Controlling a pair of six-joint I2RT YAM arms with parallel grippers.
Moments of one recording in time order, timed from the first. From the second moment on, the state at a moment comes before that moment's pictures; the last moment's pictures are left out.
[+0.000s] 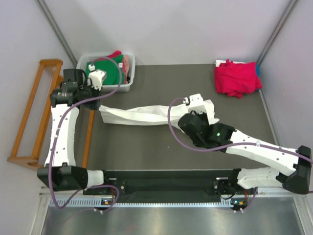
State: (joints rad) left arm 0.07 1.33 1.54 -1.10 0.23 0.40; right arm 1.09 1.18 1.07 -0.65 1.02 0.36
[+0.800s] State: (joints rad) left arm 0.07 1.17 1.55 -1.34 0.26 0.46; right arm 1.70 1.27 1.17 -1.31 0.91 1.24
